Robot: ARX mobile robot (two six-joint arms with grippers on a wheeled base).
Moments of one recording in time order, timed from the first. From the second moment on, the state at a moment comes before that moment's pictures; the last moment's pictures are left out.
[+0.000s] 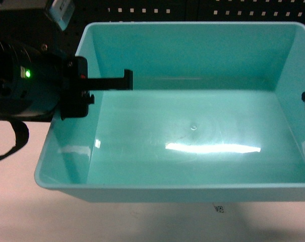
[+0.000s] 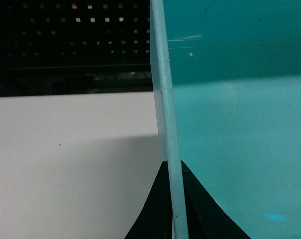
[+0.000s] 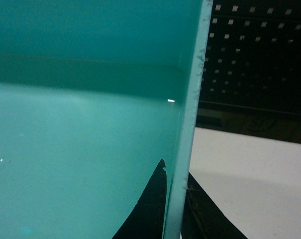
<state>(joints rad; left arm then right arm) -0.45 1.48 0.80 0.16 -0.28 -0.22 0.08 1.48 0.61 0.50 -0.11 0.00</state>
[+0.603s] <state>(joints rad) -0.45 1.44 0.80 0.18 -0.29 -0.21 0.08 1.39 0.64 0.47 -0.11 0.00</state>
